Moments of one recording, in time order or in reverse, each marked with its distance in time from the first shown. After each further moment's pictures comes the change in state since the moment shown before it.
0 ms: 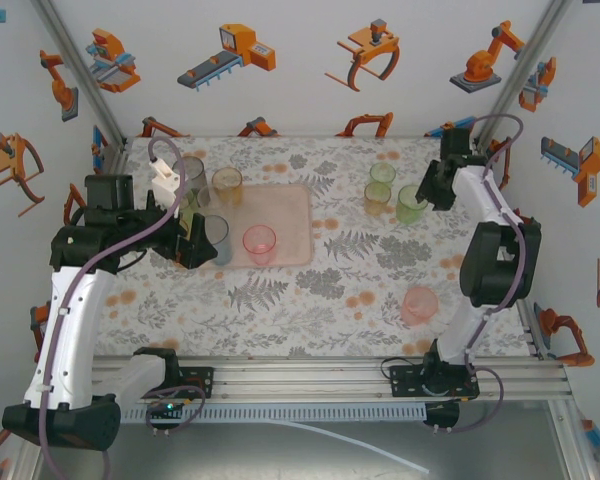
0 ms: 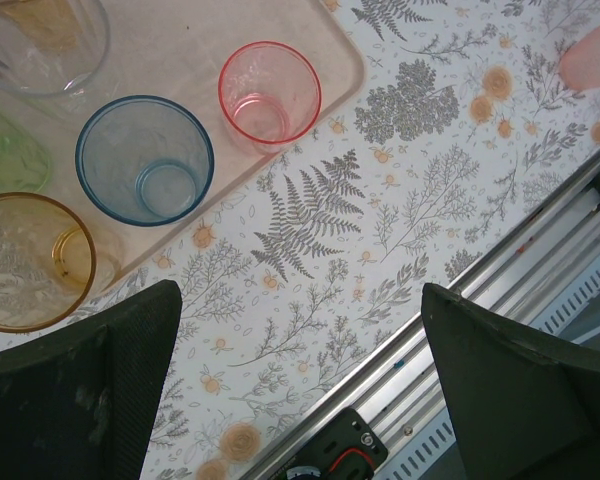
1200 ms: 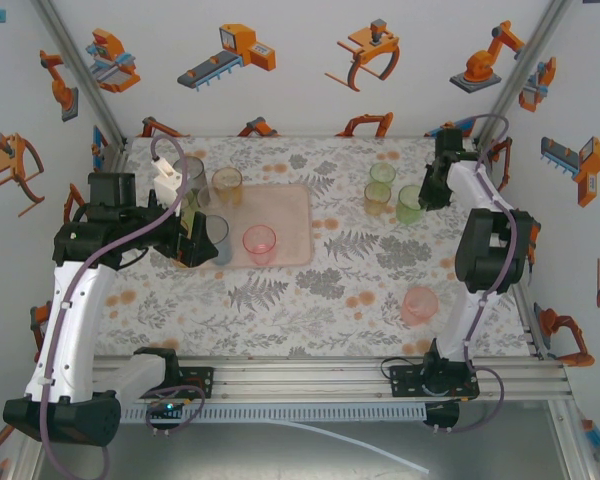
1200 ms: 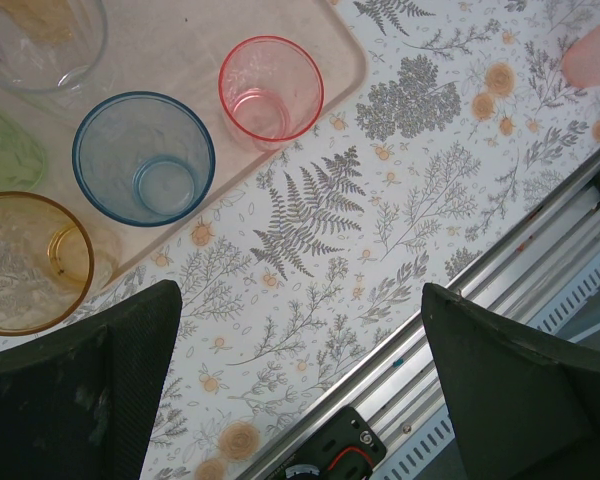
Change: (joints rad) left arm 0.000 0.022 0.000 0.000 -0.001 0.000; right arm 0.000 0.124 0.075 -0.029 0.008 -0.089
